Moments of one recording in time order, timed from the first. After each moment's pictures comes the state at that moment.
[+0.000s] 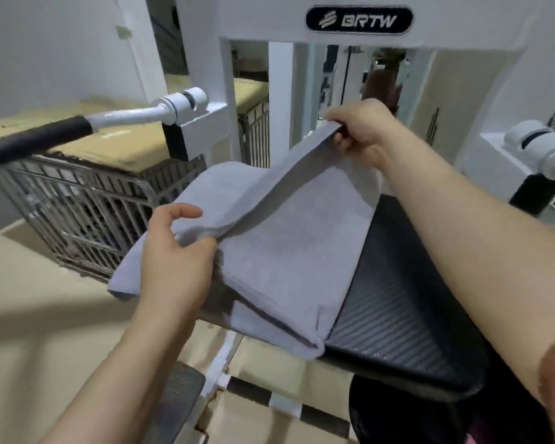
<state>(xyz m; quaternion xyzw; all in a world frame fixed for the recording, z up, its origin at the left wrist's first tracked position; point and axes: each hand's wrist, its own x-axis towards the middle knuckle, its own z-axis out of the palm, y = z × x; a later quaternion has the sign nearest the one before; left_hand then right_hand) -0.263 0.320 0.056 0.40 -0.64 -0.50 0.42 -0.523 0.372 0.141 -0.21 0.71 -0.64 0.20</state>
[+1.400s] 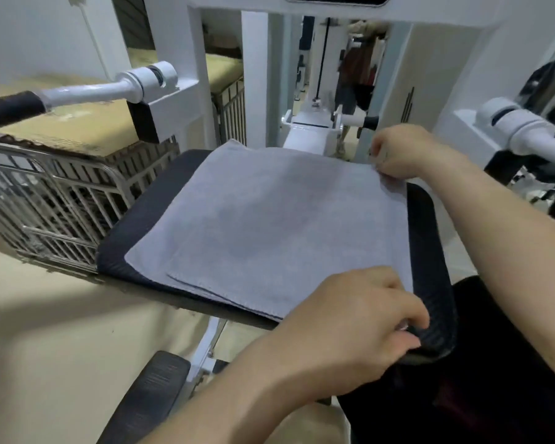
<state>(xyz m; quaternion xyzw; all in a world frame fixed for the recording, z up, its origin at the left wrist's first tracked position) -0.297 0.427 0.055 -0.12 -0.93 -0.33 0.09 -0.572 0.455 0.103 -0.33 0.94 0.03 -0.04</state>
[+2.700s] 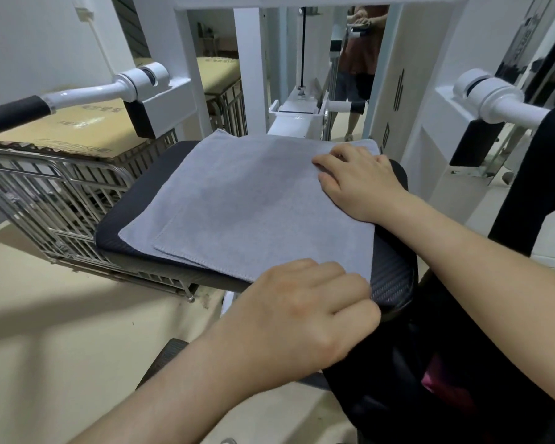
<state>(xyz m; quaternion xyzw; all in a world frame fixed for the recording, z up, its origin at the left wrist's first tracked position) -0.266 0.449 0.038 -0.21 -0.92 0.00 0.34 -0.502 0.487 0.037 -0.45 0.88 -0.12 -0.13</state>
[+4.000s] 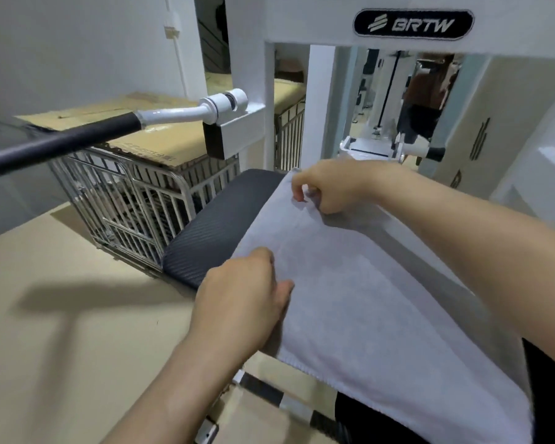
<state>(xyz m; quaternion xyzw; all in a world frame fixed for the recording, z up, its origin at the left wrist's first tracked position) -0.261 0.336 0.044 0.35 -0.92 -0.07 0.16 -0.495 0.326 0.104 -0.64 0.76 0.07 0.05</state>
